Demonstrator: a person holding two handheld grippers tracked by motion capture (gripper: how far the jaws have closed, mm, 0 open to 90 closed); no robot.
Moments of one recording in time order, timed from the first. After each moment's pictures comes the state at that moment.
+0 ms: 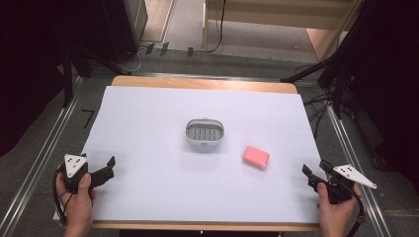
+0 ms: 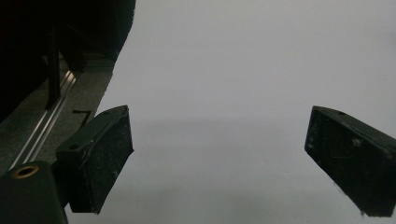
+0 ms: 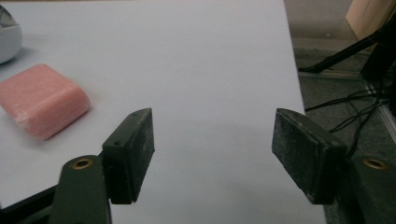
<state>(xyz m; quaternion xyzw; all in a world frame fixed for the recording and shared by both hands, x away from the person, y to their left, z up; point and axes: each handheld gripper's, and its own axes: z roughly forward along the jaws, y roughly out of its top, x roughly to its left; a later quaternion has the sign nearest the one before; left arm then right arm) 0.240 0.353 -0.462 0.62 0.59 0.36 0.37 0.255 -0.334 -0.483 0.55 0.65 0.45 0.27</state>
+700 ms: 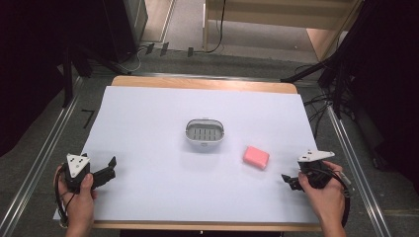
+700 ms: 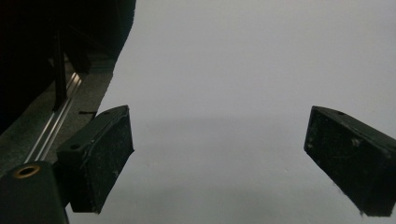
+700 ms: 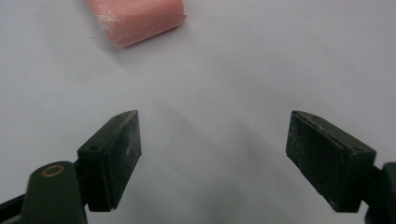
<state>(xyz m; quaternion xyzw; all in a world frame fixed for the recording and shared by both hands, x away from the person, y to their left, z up) 0.241 0.349 -0.463 0.63 0.59 0.37 0.35 0.295 -0.277 -0.455 0.41 0.86 0.26 0.15</state>
